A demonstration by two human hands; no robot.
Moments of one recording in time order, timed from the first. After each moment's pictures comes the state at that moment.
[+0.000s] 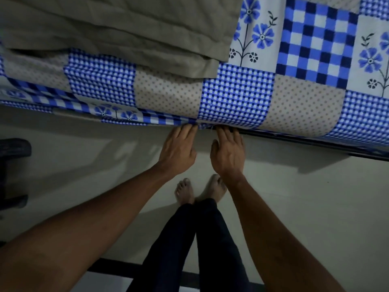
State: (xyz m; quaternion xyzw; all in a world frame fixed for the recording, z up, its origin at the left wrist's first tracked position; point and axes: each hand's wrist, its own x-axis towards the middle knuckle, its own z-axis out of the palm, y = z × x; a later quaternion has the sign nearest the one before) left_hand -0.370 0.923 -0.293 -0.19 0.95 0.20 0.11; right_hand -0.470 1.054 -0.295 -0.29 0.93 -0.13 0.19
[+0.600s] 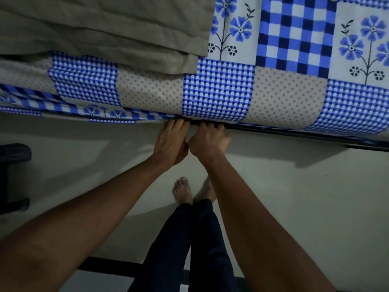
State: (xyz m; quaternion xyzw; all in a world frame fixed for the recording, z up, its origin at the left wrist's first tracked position) left_hand -0.397 0.929 -0.292 -0.21 0.95 0.17 0.13; right_hand -0.490 1.009 -0.256 -0.23 0.89 0.03 0.39
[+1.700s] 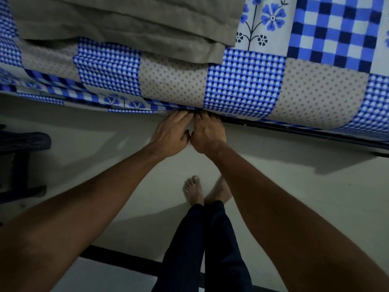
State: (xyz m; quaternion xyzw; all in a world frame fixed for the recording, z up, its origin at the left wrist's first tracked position) left_hand -0.362 0.883 -0.296 -0.19 0.95 0.22 0.07; right_hand -0.468 0.984 -0.292 -0.44 0.84 -0.06 0.31
